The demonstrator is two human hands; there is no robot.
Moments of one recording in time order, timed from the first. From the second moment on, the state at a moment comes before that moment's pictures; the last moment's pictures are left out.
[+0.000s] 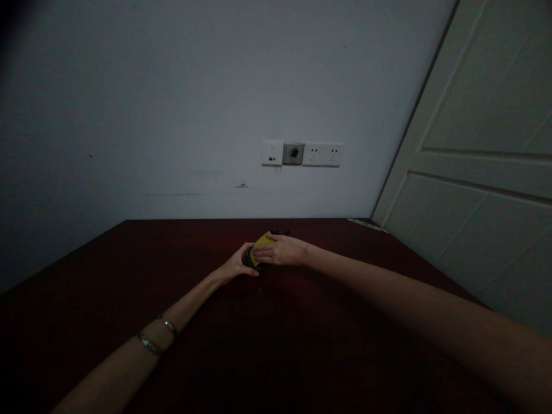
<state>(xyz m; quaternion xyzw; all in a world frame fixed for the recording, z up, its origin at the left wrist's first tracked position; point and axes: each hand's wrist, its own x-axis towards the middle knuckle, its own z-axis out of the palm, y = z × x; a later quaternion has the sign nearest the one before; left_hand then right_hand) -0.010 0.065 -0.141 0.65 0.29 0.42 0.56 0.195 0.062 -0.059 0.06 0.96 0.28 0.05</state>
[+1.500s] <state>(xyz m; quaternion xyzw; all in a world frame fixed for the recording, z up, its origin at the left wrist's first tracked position) -0.015 0.063 -0.097 0.57 0.28 0.47 0.61 0.236 0.051 -0.045 0.35 0.76 -0.23 -0.50</state>
